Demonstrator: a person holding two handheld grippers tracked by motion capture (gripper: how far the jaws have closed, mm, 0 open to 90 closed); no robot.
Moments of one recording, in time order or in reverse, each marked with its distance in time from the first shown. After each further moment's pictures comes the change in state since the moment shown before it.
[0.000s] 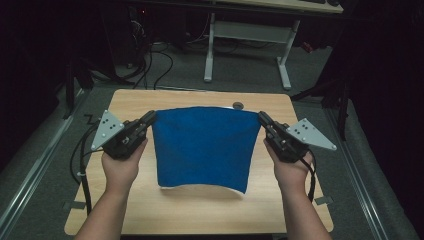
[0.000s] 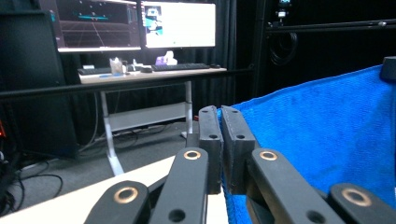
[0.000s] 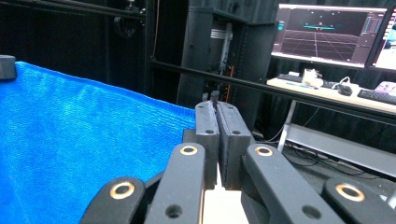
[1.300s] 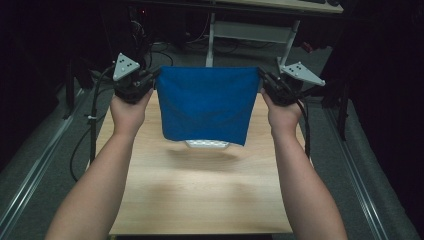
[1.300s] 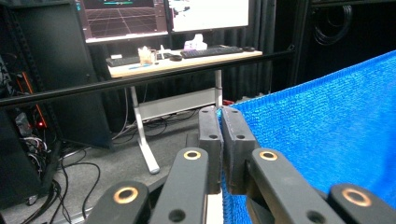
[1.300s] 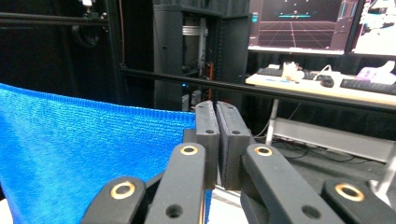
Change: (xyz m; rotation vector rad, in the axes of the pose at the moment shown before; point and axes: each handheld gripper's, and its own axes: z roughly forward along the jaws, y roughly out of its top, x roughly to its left) left arm 0.069 0.046 0.106 0.127 0.104 0.036; right arm -0.065 0.044 0.106 0.034 -0.086 0.088
